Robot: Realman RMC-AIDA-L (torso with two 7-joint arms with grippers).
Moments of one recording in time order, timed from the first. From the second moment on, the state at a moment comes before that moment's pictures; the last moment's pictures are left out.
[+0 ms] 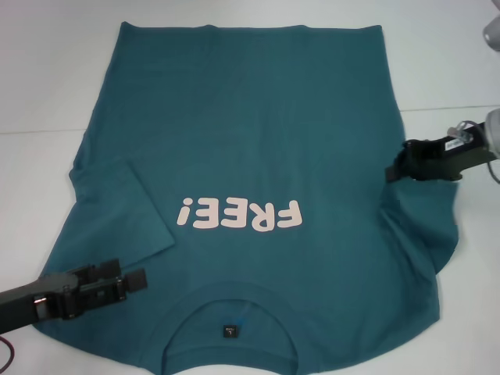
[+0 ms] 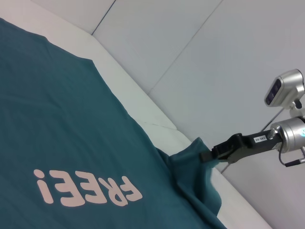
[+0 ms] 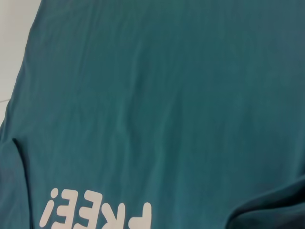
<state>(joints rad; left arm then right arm) -0.37 -2.15 0.50 0.83 2.06 1.70 -1.80 0.86 1.89 -0.71 -0.60 -2.52 -1.27 2.68</state>
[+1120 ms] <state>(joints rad) -0.36 -2.15 0.49 0.83 2.06 1.68 -1.82 0.88 1.90 -0.78 -0.64 -2.54 -1.27 2.59</state>
